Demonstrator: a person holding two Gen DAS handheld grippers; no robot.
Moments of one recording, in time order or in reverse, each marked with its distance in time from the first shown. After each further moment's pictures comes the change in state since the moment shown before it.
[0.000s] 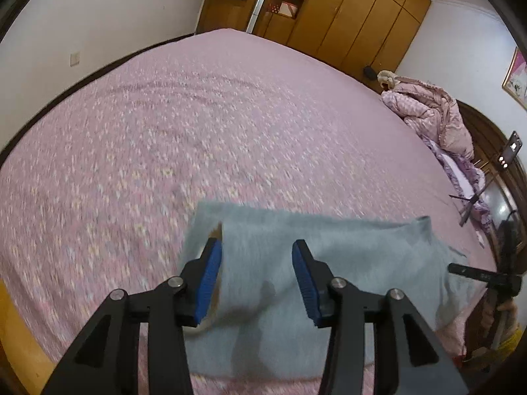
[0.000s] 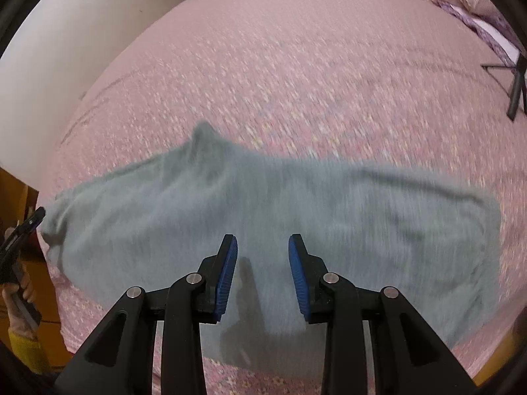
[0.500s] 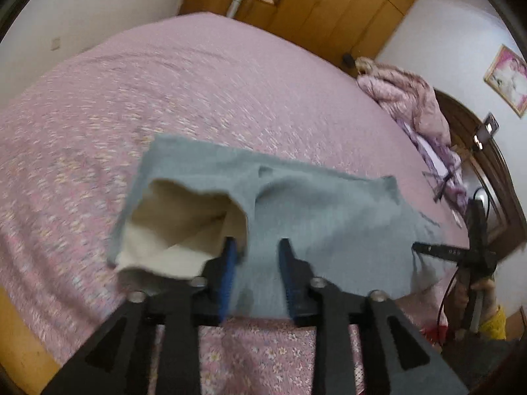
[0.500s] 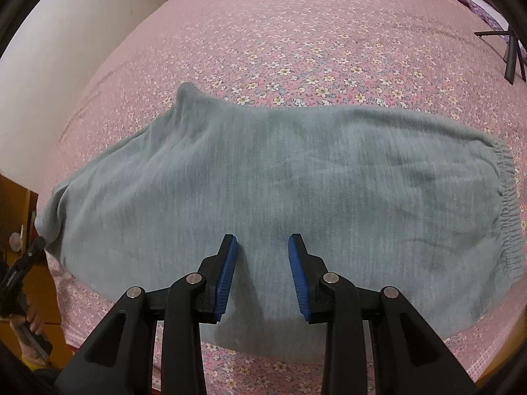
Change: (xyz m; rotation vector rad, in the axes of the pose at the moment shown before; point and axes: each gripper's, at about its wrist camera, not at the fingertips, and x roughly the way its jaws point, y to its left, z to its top) left arm -0.036 -0.021 -0.067 -0.027 0.047 -0.120; right arm 0.016 -0.025 -0.045 0.072 0.050 0.022
